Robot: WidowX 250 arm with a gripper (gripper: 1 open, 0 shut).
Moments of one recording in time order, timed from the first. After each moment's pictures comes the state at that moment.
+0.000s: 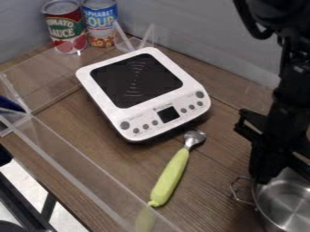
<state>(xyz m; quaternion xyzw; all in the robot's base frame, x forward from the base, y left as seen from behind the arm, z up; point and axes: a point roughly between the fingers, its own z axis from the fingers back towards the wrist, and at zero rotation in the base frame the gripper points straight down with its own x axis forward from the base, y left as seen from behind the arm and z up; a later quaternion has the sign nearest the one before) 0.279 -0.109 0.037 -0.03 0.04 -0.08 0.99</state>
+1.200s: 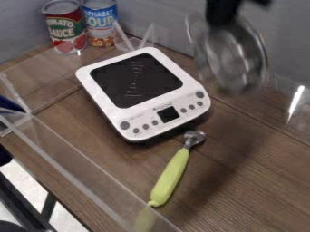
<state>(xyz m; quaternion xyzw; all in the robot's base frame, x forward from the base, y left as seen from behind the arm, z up) 0.323 0.044 0.195 0.05 0.00 0.02 1.00</state>
